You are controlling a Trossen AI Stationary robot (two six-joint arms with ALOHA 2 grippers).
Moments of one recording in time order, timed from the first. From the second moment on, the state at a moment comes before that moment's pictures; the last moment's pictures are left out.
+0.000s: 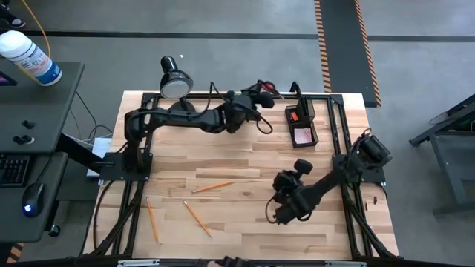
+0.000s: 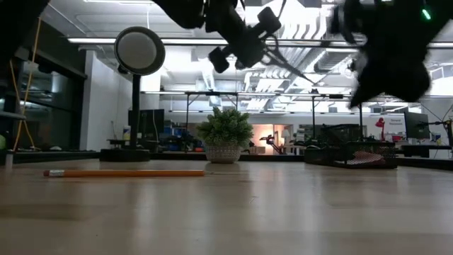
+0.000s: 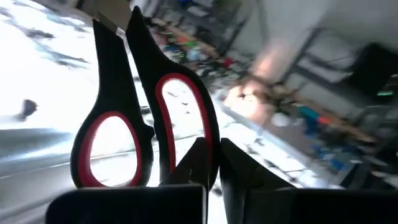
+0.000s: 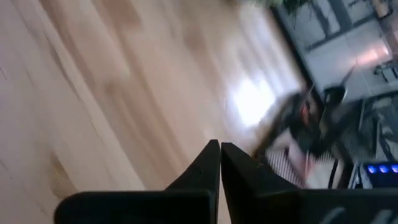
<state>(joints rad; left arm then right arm) 0.30 1.96 1.52 0.35 -0.88 2.53 0.58 1.84 1.21 -1.27 0.83 1.14</state>
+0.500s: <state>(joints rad) 0.33 2.11 1.52 0.67 -0.62 3.03 0.50 1.84 0.87 -0.97 0.78 1.20</state>
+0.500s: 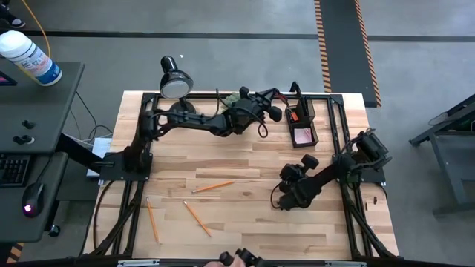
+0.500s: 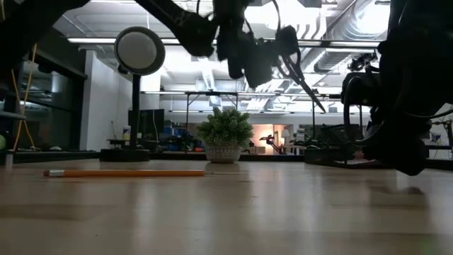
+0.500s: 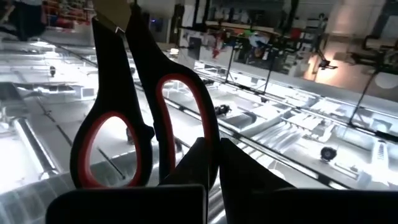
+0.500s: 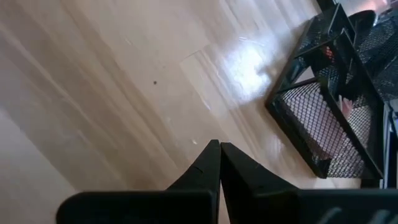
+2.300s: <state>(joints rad) 0.41 2.41 2.06 0.33 -0.28 3.05 0.50 1.84 0.87 -0.67 0.88 1.05</state>
